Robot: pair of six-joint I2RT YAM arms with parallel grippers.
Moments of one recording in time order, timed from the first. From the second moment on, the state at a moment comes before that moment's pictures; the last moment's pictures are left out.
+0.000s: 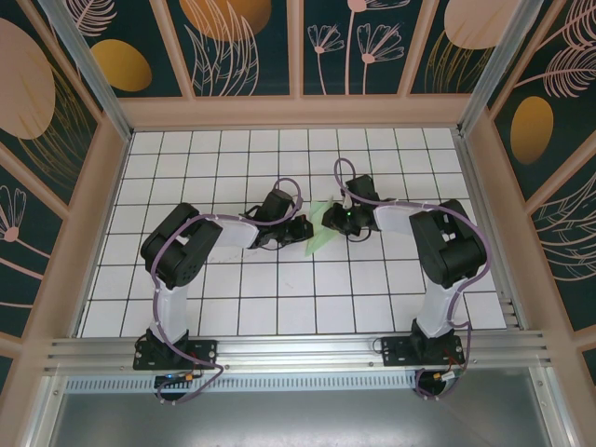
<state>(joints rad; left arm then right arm) -0.66 2.00 1.02 0.20 0.40 -0.82 0.43 1.84 0.97 -0.12 -0.38 0.68</state>
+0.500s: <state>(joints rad) -0.66 2.00 1.02 0.20 0.40 -0.82 0.51 1.90 1.09 -0.24 -0.19 0.67</state>
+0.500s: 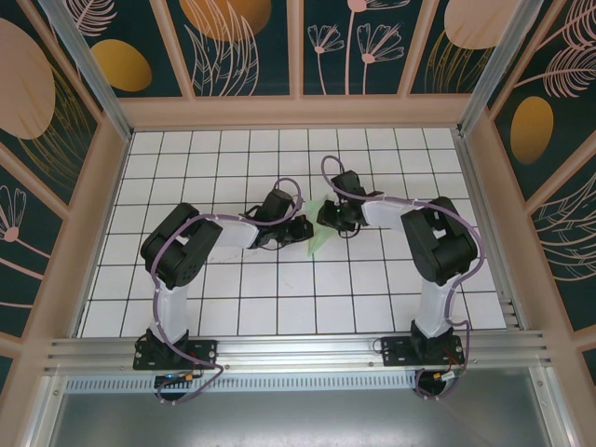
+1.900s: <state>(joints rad) -0.66 2.00 1.06 0.14 0.33 -0.81 0.53 1.91 1.12 -0.27 -0.14 0.73</state>
